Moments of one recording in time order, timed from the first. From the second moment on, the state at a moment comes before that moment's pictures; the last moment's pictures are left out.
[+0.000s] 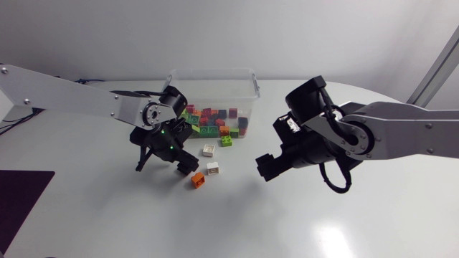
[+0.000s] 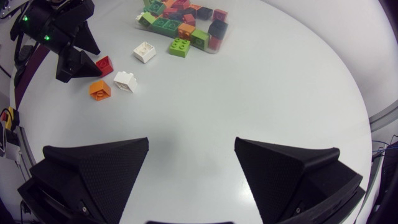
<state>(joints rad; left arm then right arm) -0.41 1.96 1.21 -0.58 0.01 0.18 0.53 1.51 0.87 -0.38 0.03 0.02</state>
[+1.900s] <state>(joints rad) -0.24 1.64 1.23 -0.45 0.15 0.25 0.74 2.06 1.41 -0.52 0.01 0.22</state>
